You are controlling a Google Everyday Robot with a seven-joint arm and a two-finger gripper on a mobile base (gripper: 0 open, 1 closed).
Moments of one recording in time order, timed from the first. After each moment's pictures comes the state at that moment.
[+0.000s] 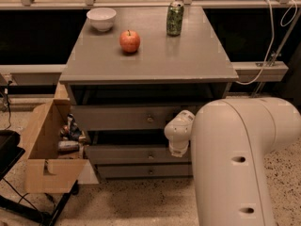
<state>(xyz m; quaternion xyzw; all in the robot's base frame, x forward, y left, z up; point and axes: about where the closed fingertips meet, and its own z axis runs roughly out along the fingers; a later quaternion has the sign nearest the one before) 0.640 -0.129 0.393 -0.62 0.78 -0.07 0.05</state>
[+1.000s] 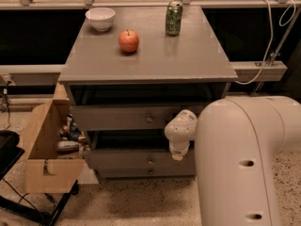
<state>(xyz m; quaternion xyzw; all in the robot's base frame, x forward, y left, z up) 0.630 -0.128 0.404 -0.62 0.78 -0.07 0.05</state>
